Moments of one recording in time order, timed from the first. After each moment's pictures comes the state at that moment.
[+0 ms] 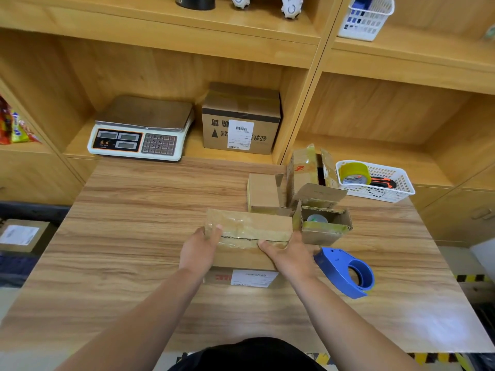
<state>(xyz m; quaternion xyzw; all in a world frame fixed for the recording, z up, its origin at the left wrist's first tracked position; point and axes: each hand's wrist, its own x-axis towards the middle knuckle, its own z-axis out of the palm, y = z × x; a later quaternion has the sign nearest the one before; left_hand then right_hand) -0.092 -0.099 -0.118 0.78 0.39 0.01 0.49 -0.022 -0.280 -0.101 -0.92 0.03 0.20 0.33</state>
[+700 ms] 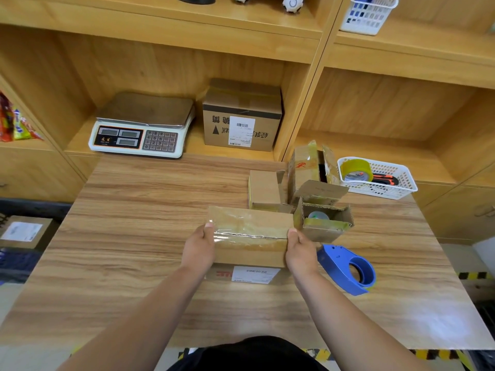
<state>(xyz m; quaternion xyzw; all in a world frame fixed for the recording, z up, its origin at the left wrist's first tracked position) -0.094 -0.101 -0.129 0.74 0.39 0.04 0.55 -0.016 -0.286 -0.120 -0.87 0.10 0.14 0.47</state>
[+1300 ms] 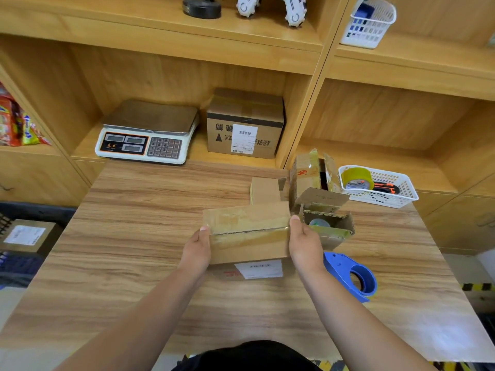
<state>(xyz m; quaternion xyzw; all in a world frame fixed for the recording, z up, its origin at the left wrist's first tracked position) -0.092 -0.094 -0.130 0.63 0.43 0.05 0.64 -0.007 -0.277 -0.080 -0.89 0.06 0.09 0.44</state>
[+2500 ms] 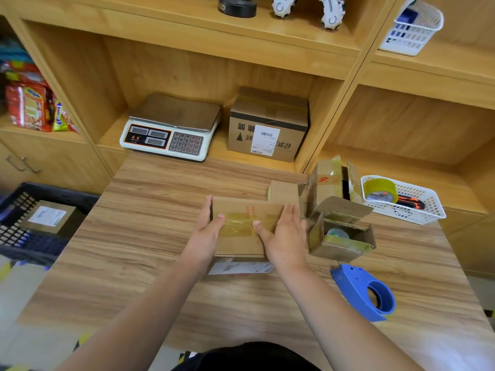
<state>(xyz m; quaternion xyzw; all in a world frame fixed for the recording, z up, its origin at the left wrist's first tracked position) -0.105 -0.070 -0.074 0.60 0.31 0.10 0.73 -0.021 -0.205 -0.066 -0.96 -0.14 0.08 0.25</state>
